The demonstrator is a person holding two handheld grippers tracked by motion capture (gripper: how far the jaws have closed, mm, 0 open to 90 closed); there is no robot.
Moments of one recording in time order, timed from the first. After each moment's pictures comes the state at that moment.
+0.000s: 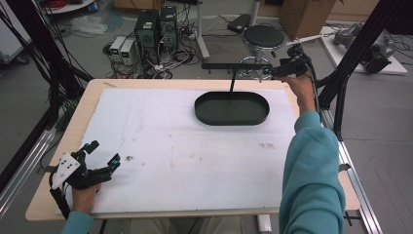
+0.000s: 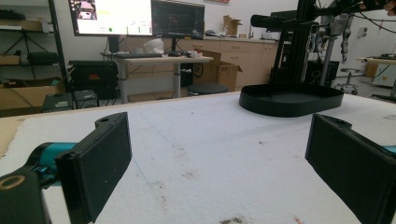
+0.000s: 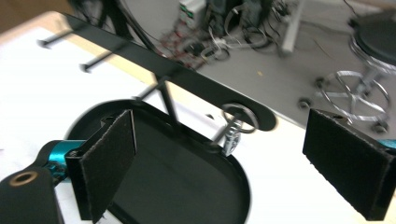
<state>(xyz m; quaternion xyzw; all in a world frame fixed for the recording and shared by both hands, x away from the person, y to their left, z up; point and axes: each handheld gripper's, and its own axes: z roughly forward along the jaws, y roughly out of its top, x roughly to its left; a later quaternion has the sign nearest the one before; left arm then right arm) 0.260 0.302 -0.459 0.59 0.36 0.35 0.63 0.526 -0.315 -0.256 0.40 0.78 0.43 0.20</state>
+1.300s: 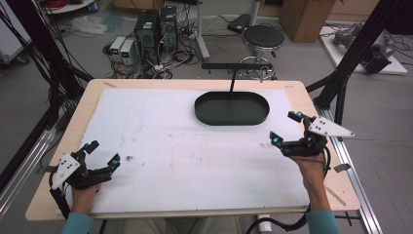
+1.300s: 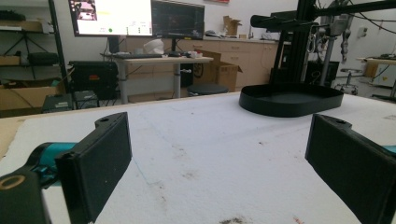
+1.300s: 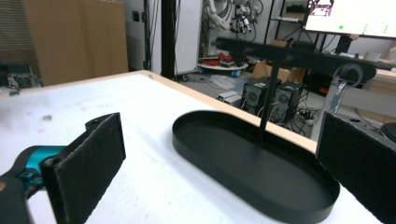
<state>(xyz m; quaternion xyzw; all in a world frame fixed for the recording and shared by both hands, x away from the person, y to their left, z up) 0.260 0.302 -0.459 0.59 0.36 0.36 0.63 0.318 -0.327 -0.361 0.27 0.70 0.60 0.27</state>
